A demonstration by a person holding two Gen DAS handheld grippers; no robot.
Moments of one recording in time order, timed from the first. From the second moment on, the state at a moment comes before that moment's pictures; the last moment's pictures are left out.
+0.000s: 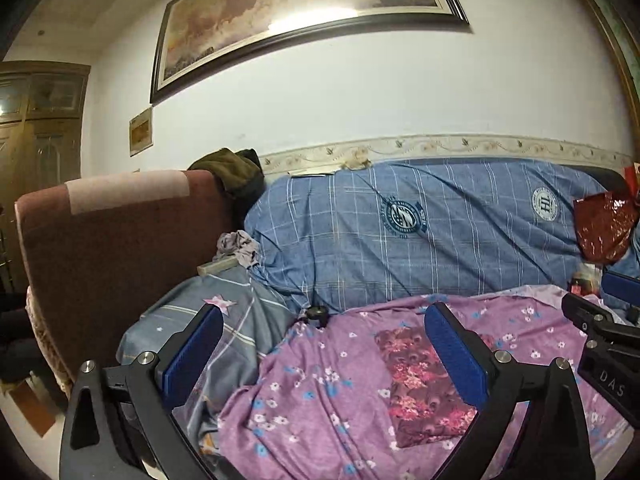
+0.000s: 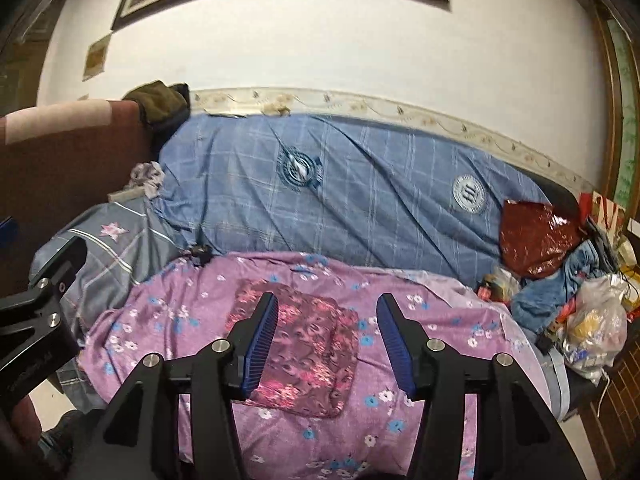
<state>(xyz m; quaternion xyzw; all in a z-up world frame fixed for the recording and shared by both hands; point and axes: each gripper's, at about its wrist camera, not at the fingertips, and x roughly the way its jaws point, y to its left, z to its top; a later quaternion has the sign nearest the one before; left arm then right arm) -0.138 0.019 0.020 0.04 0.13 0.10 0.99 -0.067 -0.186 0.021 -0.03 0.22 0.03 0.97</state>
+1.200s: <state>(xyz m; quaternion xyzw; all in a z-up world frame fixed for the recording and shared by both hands) -0.142 0.022 0.022 0.04 0.12 0.10 0.99 -0.109 -0.171 0.049 -0.03 0.17 0.04 0.98</state>
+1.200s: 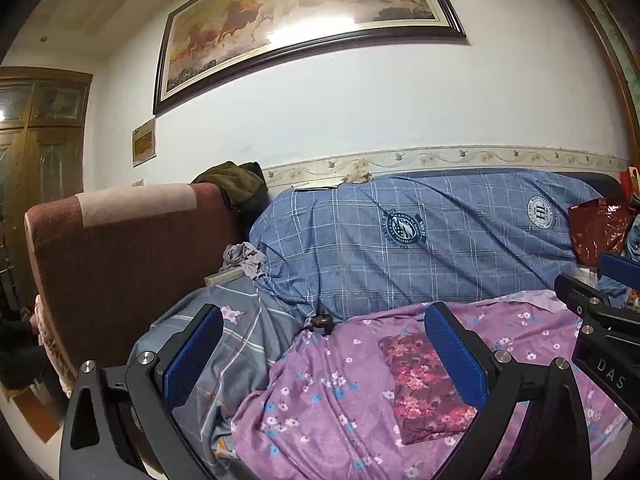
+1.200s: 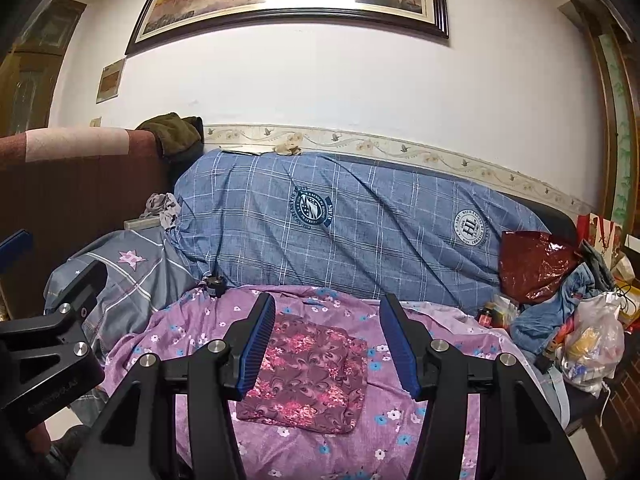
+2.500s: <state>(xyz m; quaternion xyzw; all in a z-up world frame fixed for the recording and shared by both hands) -0.127 0.003 0.024 0.05 0.13 0.08 0.99 -0.093 -0.192 0.038 -0.01 0.18 0.01 0.98</state>
